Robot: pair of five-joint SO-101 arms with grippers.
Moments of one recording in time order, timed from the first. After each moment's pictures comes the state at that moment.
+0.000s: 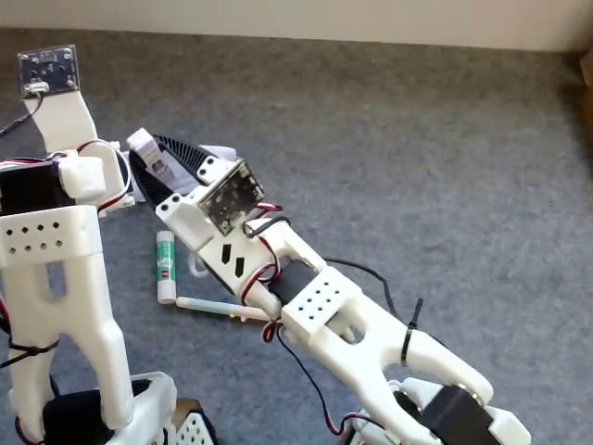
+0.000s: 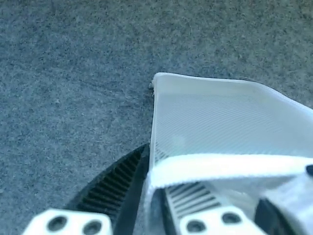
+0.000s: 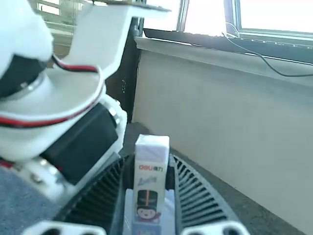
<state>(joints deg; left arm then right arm) -14.9 -21.1 3.7 87.0 10.3 -50.5 -19.6 41.9 -23.4 10.0</state>
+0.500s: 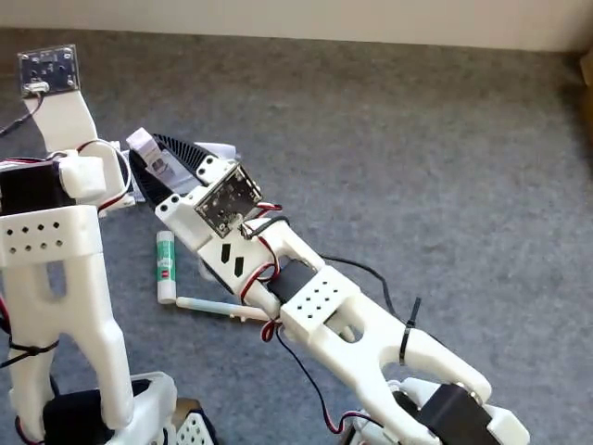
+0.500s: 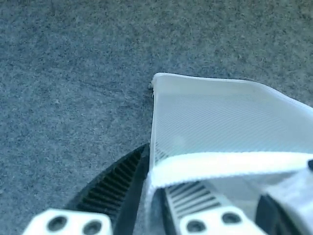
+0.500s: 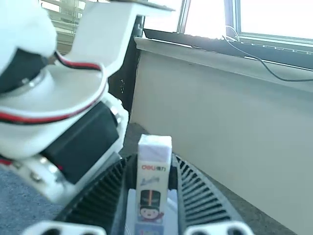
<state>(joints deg) -14.9 -21.1 3.7 87.0 10.3 -50.2 -19.3 41.9 -24.0 10.9</state>
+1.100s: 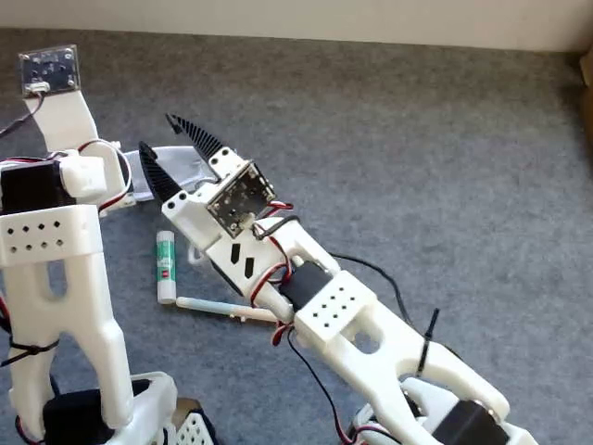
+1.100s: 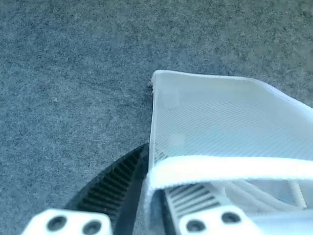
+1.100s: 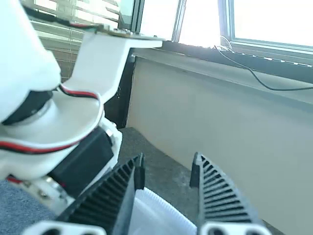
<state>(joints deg) -14.8 -21.1 3.7 87.0 10.3 -49.8 -26.8 41.9 -16.8 10.9</state>
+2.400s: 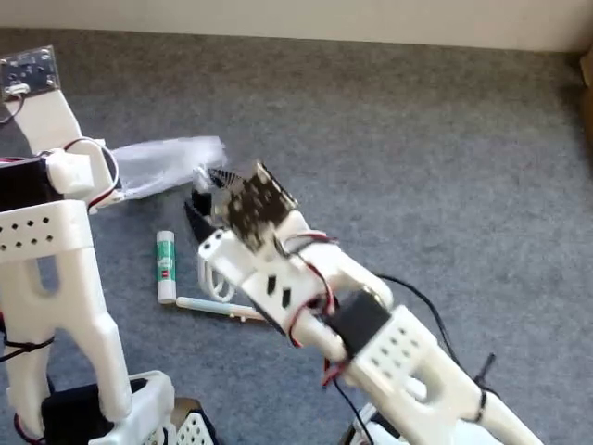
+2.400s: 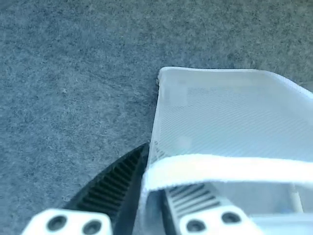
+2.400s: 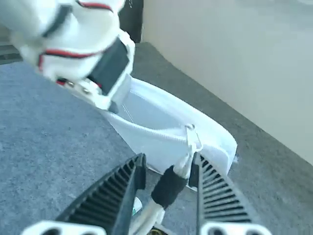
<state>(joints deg) -22.1 -20.3 2.9 87.0 12.9 -49.8 -48.5 41.1 26.9 10.9</state>
